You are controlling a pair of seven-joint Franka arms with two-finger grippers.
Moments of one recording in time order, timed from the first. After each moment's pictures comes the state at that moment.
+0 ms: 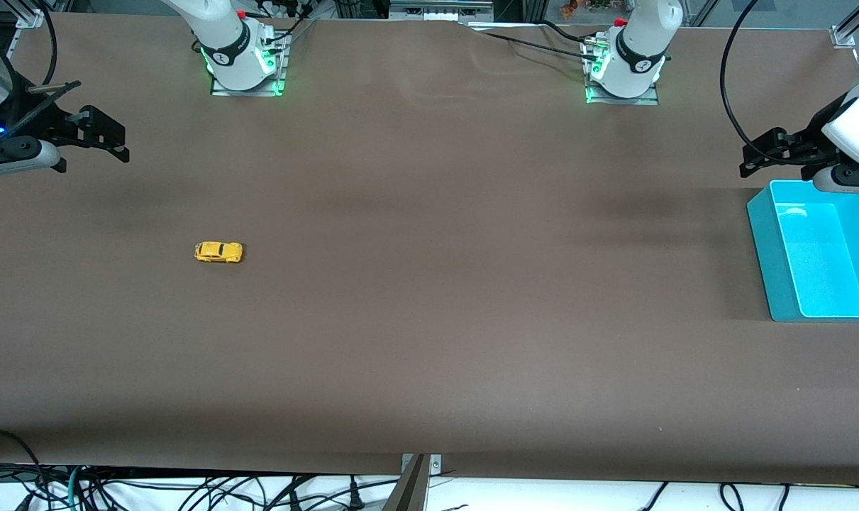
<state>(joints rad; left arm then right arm) 0.01 -0.03 0.00 -1.67 0.00 1.57 0.05 0.23 -0.05 -0.16 -1.66 0.00 1.60 -0.12</state>
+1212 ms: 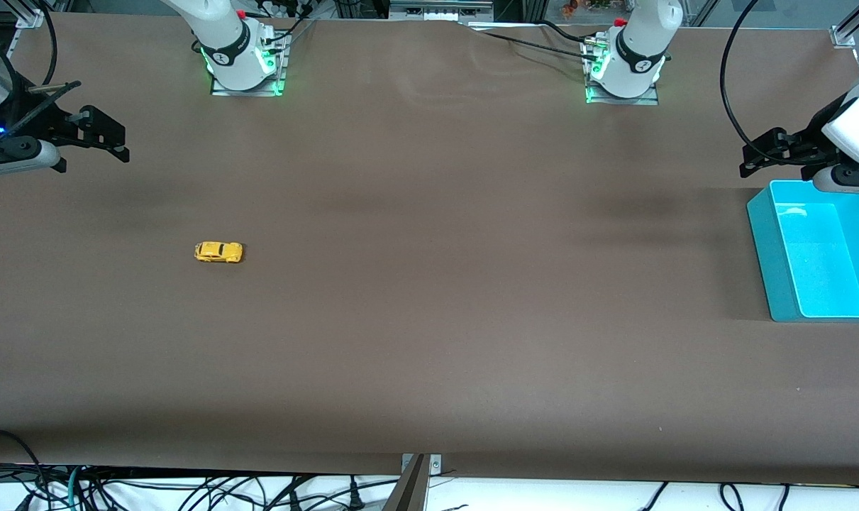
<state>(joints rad) 0.01 -0.03 0.00 -1.67 0.00 1.57 0.05 0.23 -0.05 -0.16 -1.66 0.00 1.60 -0.12</state>
